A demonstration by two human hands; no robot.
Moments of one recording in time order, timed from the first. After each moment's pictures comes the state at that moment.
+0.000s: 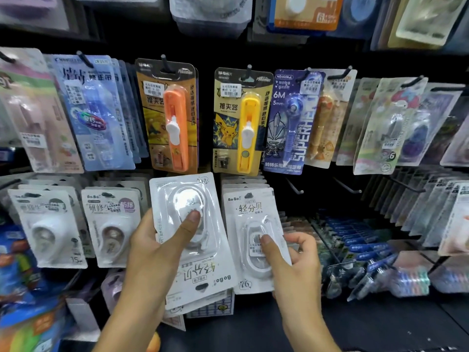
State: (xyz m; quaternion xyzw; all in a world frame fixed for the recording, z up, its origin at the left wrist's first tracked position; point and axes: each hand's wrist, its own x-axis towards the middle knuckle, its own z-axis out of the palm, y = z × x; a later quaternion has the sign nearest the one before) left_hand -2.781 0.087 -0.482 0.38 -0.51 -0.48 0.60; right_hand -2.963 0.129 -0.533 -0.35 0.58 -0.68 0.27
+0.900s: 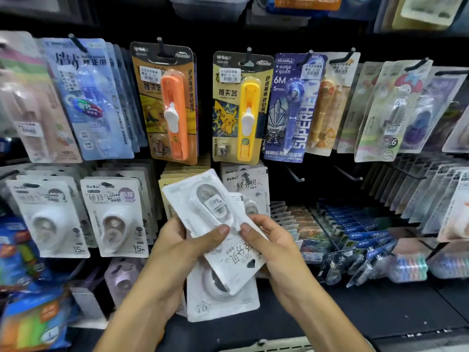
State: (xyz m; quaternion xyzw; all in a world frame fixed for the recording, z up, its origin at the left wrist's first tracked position) left_hand -2.789 0.086 -0.493 0.33 -0.48 -0.66 0.48; right_hand -2.957 0.123 -0.514 -0.41 0.44 -0.60 0.53
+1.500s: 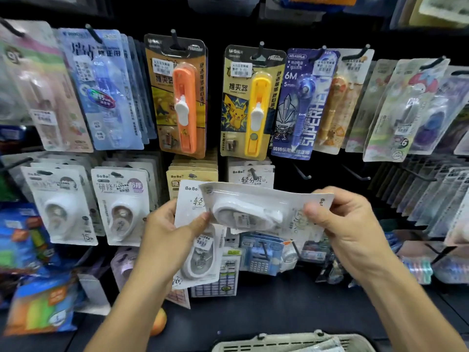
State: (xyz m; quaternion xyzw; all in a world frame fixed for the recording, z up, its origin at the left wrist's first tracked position) left_hand -2.782 0.081 -0.488 0.46 -0.51 -0.49 0.54; right_hand -3.030 0.139 -0.467 -0.56 0.39 -0.65 0.34
